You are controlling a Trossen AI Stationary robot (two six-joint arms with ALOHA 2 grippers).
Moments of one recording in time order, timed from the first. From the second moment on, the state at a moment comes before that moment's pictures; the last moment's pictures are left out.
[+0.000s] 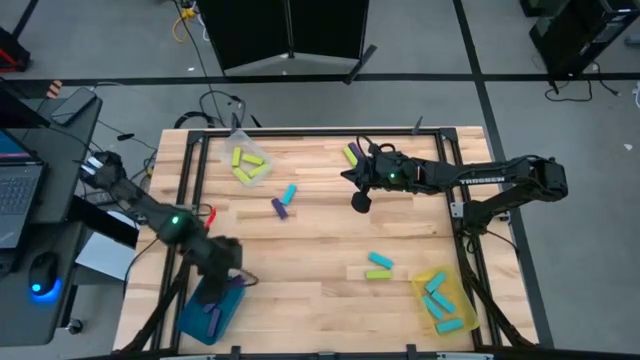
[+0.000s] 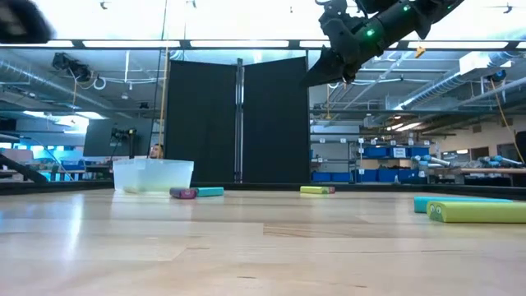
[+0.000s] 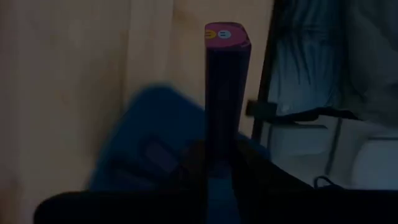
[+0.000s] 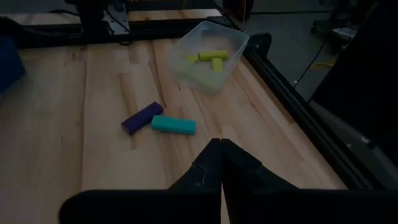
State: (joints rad) left arm -0.61 1.15 0.98 -0.92 0.24 -0.84; right arm -0.17 1.33 0.86 -0.01 0.19 -0.01
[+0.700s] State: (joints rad) left arm -0.94 1.15 0.63 -0.52 0.09 -1.48; right arm -0.17 1.33 0.86 -0.01 0.18 -0.03
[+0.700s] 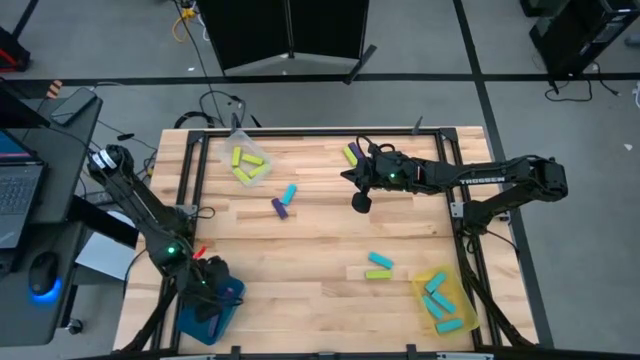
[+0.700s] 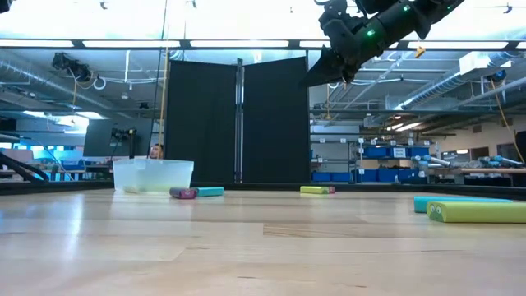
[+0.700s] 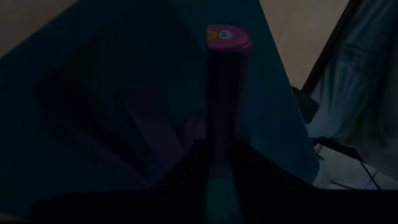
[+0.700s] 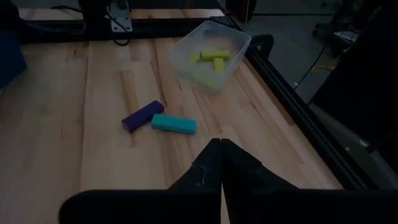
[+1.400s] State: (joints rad) left arm -0.84 1.09 0.63 -0.58 0.20 -1.38; right arm -0.16 1.33 0.86 -0.01 0.18 -0.02
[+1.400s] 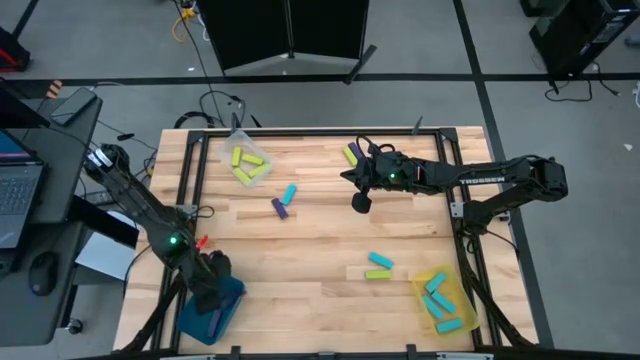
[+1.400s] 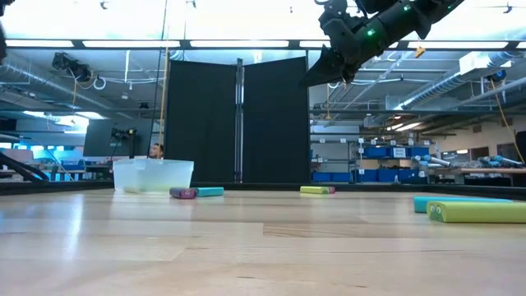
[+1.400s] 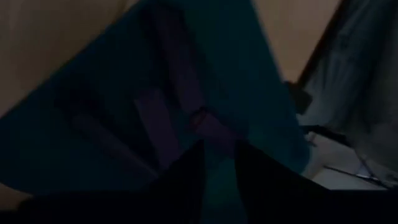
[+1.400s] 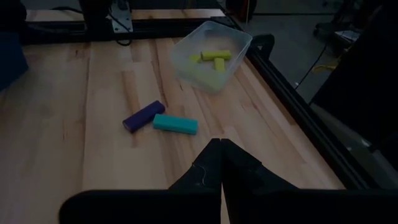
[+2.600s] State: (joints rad) left arm -0.19 0.92 0.63 -0.48 -0.09 -0.57; right arm -0.16 1.33 0.86 -0.07 0.18 0.01
